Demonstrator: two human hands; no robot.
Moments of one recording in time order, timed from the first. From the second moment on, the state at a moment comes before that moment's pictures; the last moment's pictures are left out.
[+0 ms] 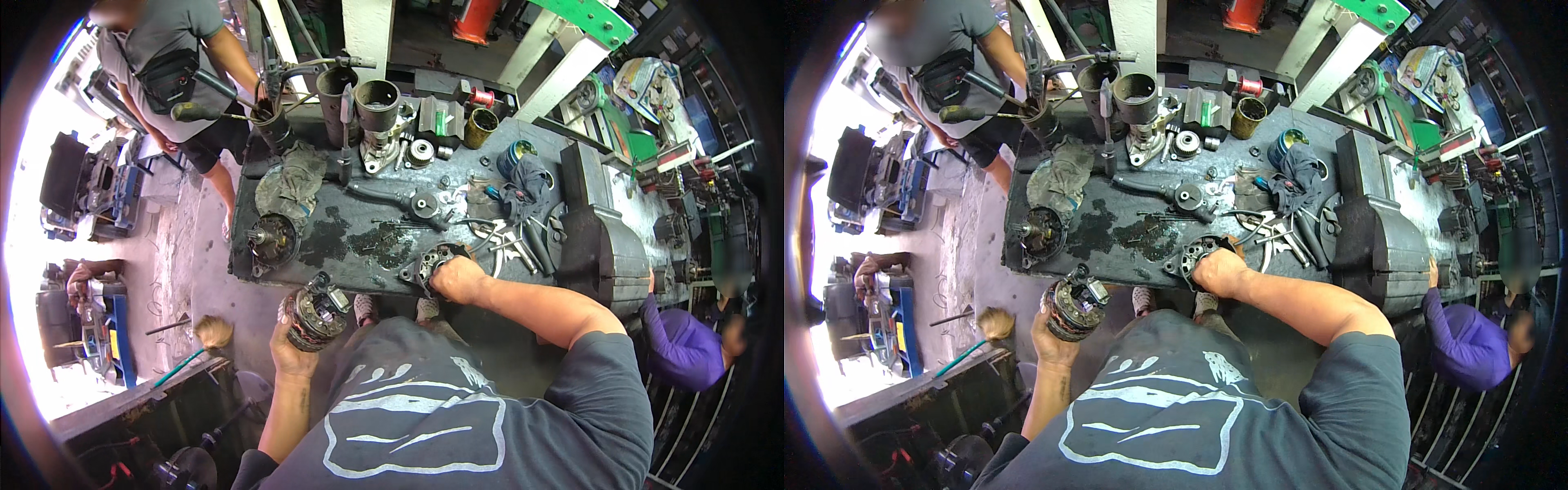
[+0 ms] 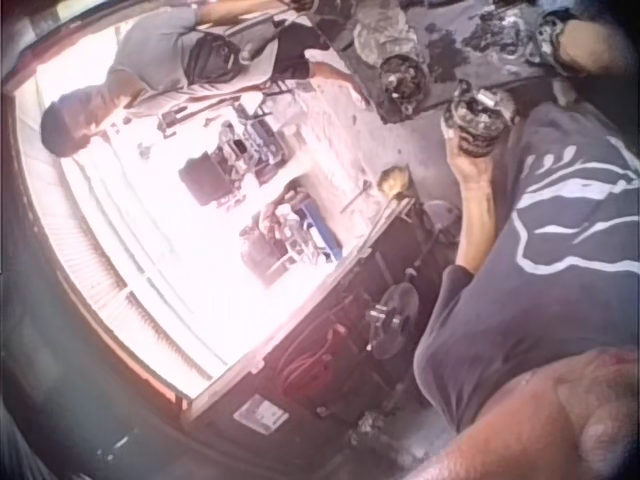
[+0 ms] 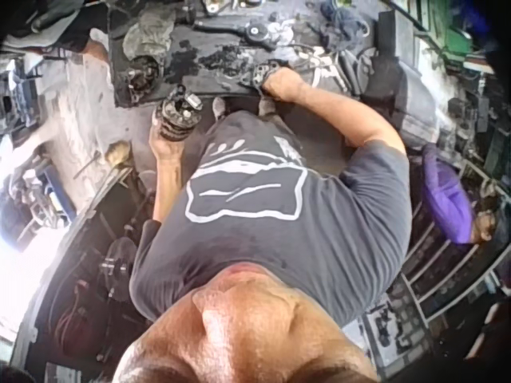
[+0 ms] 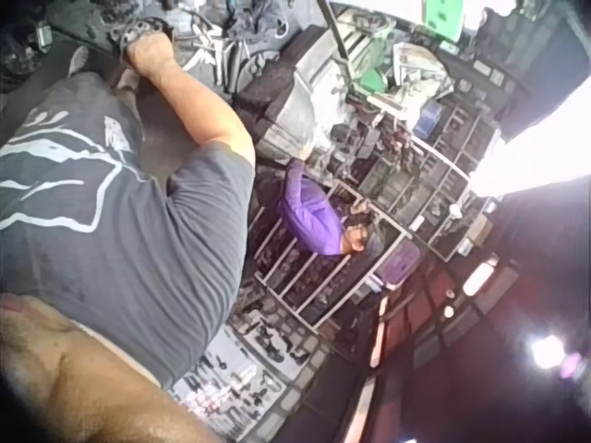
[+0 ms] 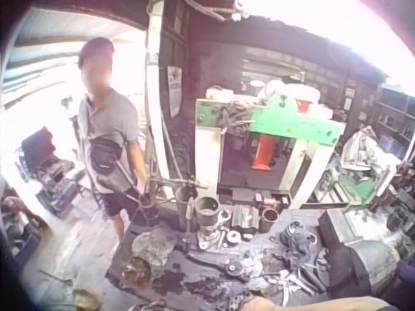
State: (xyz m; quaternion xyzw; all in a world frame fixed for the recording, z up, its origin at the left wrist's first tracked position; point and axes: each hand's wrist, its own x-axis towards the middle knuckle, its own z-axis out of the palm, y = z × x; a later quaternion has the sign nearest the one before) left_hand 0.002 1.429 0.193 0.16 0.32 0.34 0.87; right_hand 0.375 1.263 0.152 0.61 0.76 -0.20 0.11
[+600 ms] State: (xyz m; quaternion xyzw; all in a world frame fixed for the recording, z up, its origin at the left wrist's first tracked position) left_hand 0.100 1.350 0.248 0.23 0.24 0.34 0.88; right_hand 0.376 1.253 0.136 0.58 0.80 -0.15 0.05
